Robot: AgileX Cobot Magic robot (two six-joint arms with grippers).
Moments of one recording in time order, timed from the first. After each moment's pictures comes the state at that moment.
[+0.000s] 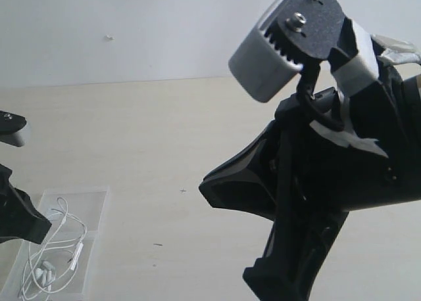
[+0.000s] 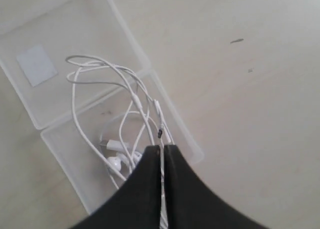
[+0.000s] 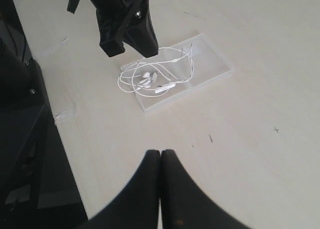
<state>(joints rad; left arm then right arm) -0.16 1.26 -0.64 -0.34 0.70 0.38 0.88 1.08 -0.85 0.47 0.62 -0.49</state>
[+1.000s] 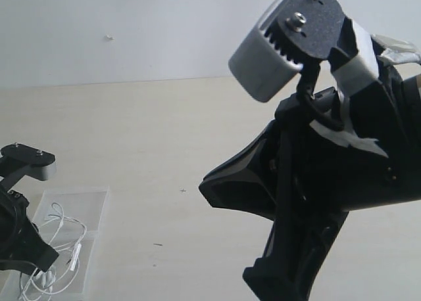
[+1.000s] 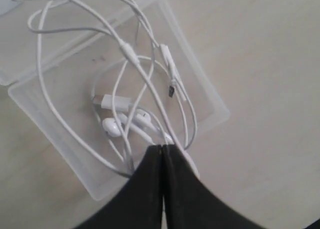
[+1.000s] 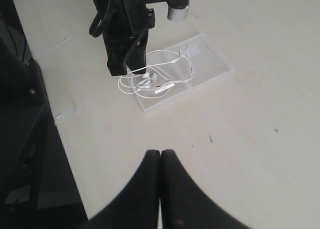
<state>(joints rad) -0.16 1.47 -0.67 -0.26 0.78 0.36 0.88 1.08 -0.85 0.47 0.62 -0.49</state>
